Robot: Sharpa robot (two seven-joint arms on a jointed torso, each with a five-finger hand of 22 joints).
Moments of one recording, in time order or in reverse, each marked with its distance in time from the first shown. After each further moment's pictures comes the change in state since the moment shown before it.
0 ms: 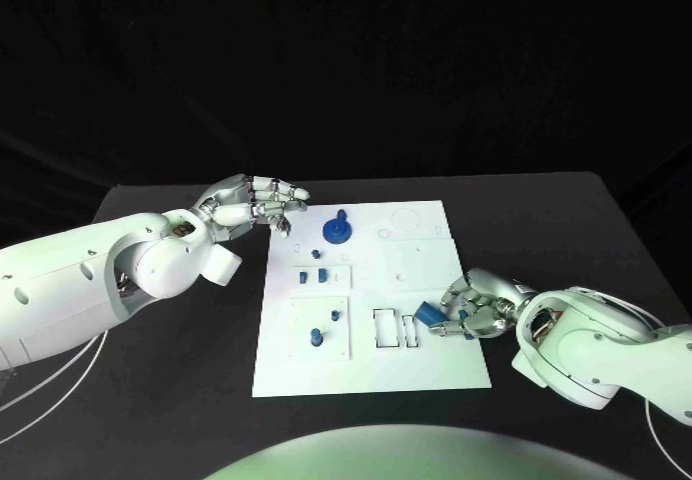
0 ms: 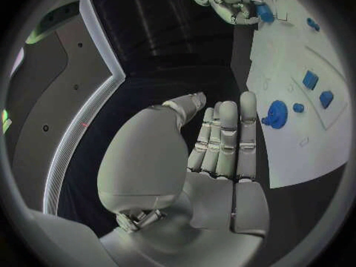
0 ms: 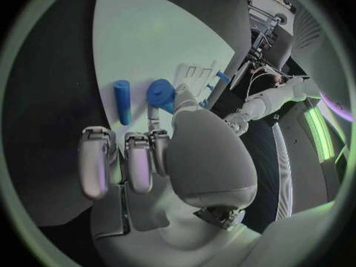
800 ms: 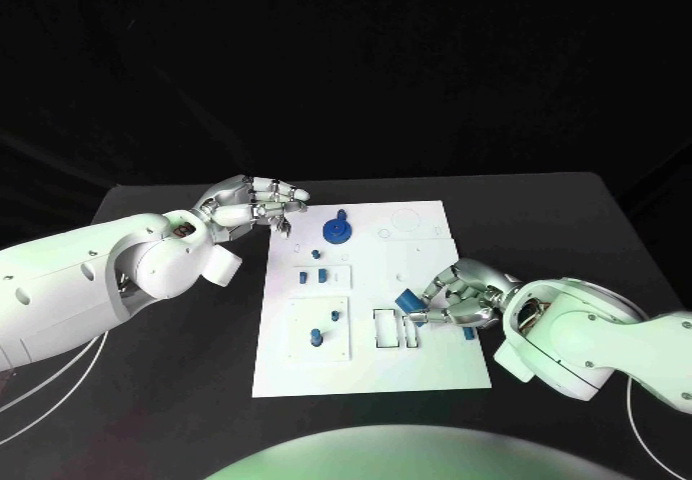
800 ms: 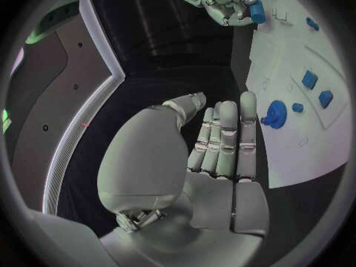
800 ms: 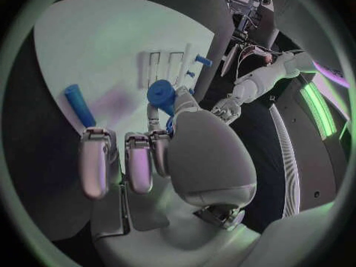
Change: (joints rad) left arm -0.001 0.003 -0.001 -0.003 0.000 0.000 0.000; left_hand 0.000 0.000 0.000 0.000 0.000 0.000 0.000 0.000 0.000 0.000 0.000 0.000 0.000 0.000 0.000 0.000 0.000 0.000 0.000 0.000 0.000 0.000; right arm 0.055 0.035 0.002 0.044 0.185 -0.034 0.007; right_hand -0.031 0.031 0.020 -0.003 -0.001 0.003 0.004 -0.001 -0.148 -0.001 -0.004 0.005 0.000 0.000 -0.007 0.000 0.001 0.000 -0.001 -0.006 0.004 0.000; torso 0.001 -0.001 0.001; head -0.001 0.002
